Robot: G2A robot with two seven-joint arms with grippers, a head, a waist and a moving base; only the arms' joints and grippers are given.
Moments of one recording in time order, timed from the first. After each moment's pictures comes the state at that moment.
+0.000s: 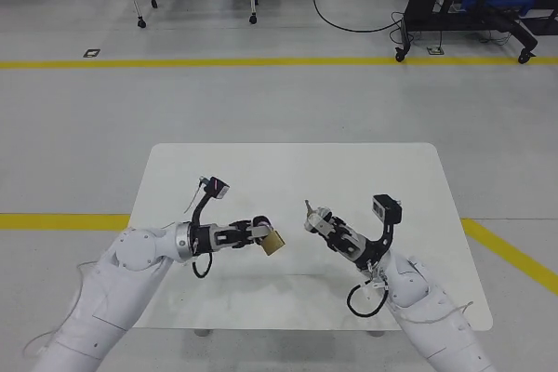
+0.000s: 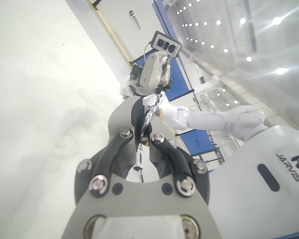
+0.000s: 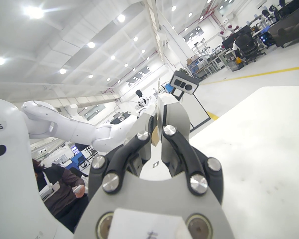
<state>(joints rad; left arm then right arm) 0.86 -1.13 -1.02 -1.28 -0.53 -0.57 -1.10 -1.11 -1.12 1.09 -1.40 -0.01 -1.01 0.25</state>
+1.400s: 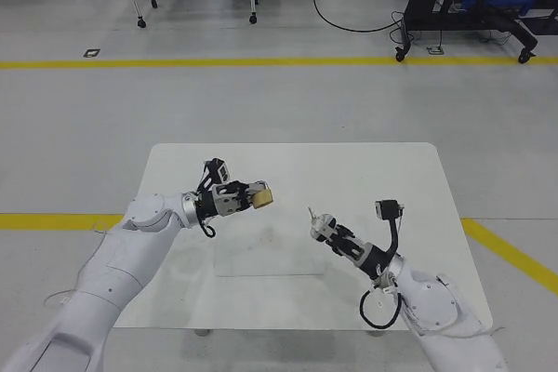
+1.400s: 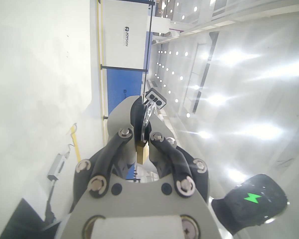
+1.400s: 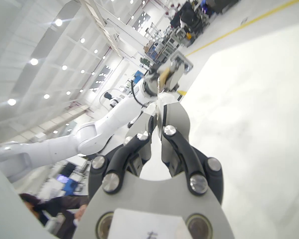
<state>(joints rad) 0.58 -1.24 -0.87 -0.85 -0.79 -0.20 -1.09 -1.33 -1.07 1.27 -1.74 0.13 -0.35 0.54</state>
